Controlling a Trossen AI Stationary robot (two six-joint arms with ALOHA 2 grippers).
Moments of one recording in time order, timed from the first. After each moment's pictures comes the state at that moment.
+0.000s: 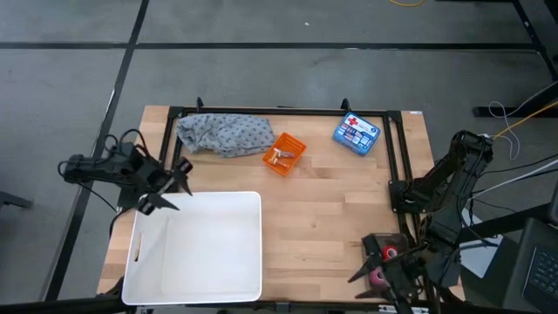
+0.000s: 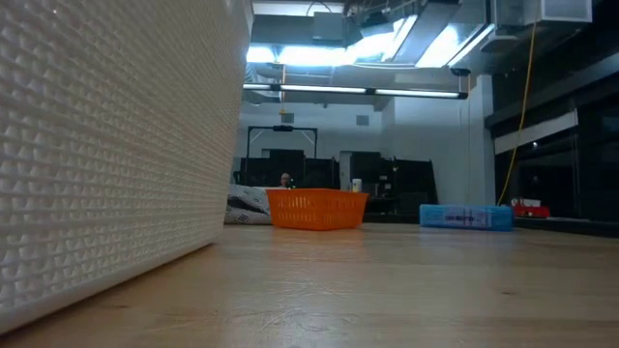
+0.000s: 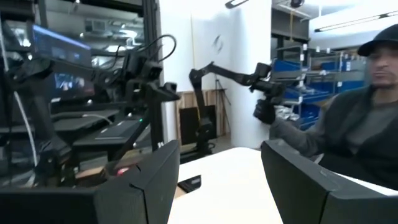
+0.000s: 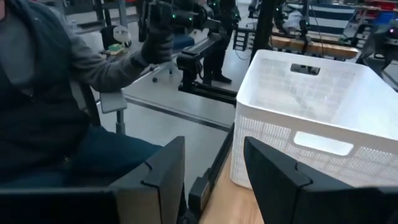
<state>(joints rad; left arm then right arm) -0.07 0.14 0.33 0.05 0.52 -0.07 1.09 1.34 1.06 0.04 0.64 0.12</state>
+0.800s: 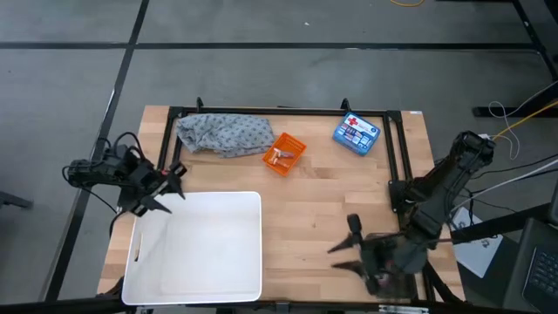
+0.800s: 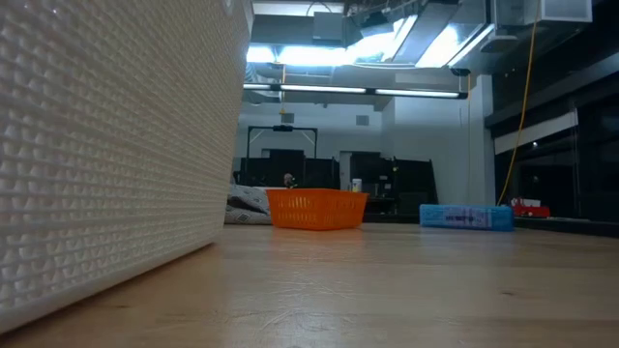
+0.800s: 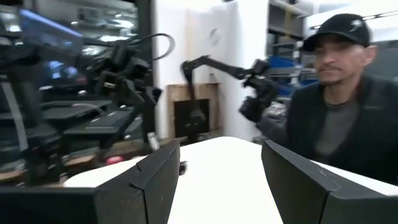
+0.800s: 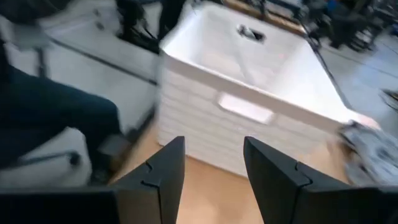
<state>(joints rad) -0.07 0.00 0.33 -0.10 0.54 -0.12 0.91 1.34 1.06 -0.15 0.64 0.00</state>
